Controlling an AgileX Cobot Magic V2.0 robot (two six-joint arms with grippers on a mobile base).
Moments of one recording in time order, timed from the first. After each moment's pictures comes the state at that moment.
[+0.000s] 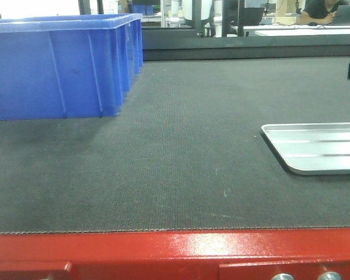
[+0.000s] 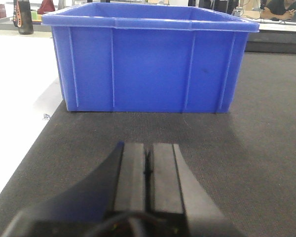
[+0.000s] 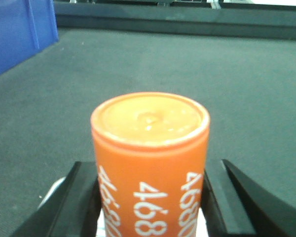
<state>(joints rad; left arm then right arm) -0.10 -0.01 0.03 -0.07 0.07 0.03 -0.01 1.40 -0.29 -0.16 -0.94 0.11</state>
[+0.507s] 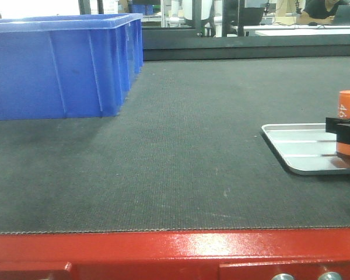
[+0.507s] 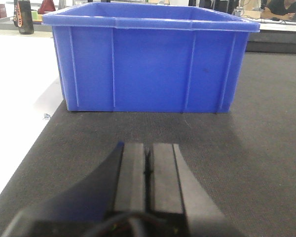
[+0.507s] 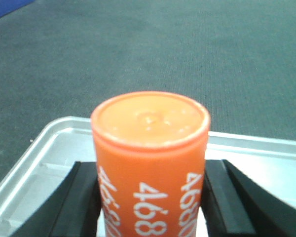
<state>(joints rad) -0.10 -0.01 0.03 -0.07 0.07 0.03 -0.01 1.70 -0.29 -0.18 -1.13 0.11</state>
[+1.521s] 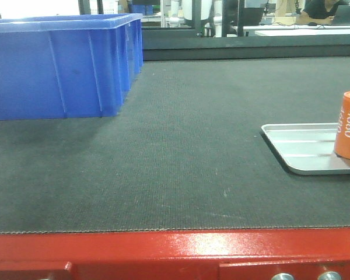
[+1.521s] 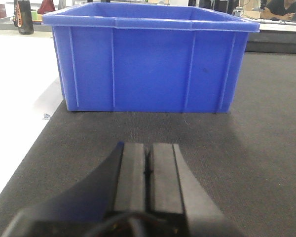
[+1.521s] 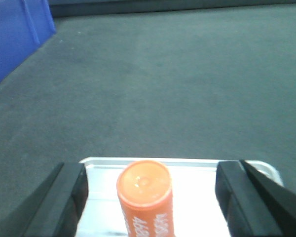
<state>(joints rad) -0.10 -0.01 0.03 -0.07 0.07 0.03 0.01 0.94 -0.33 -0.23 -0.32 0.34</state>
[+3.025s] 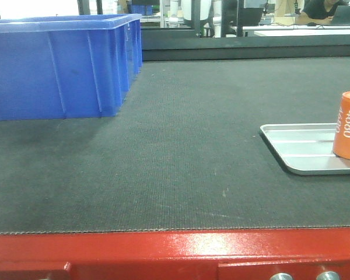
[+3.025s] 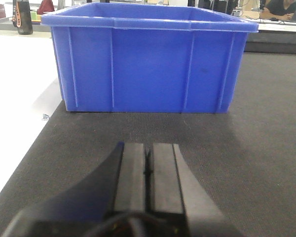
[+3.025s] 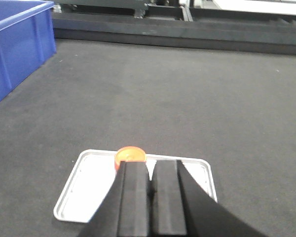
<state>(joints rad) -0.10 -0.01 0.03 -0.07 0.07 0.03 0.02 0.21 -0.42 0.01 0.42 -0.01</state>
